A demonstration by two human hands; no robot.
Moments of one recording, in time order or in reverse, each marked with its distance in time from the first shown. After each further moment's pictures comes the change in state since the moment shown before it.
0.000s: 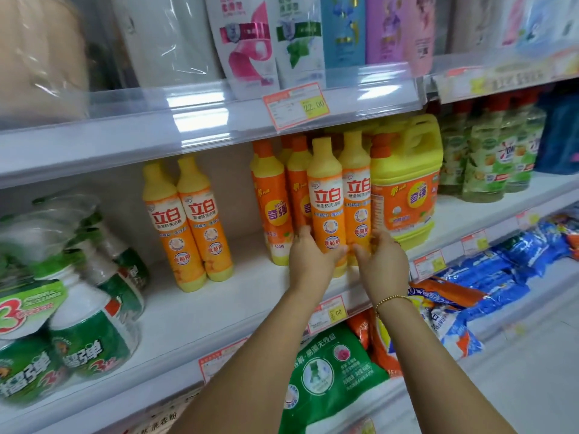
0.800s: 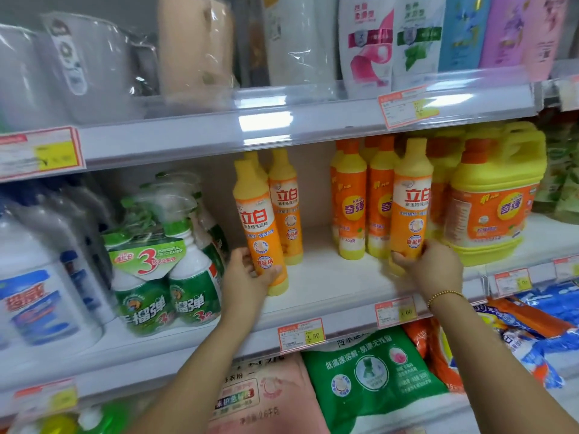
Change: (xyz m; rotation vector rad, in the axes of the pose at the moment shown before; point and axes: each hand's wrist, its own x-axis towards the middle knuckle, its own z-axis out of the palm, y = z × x) left_hand -0.050 -0.081 -0.190 -0.038 0.310 -0.138; right_hand -0.012 -0.033 0.021 -0.228 -0.175 0.013
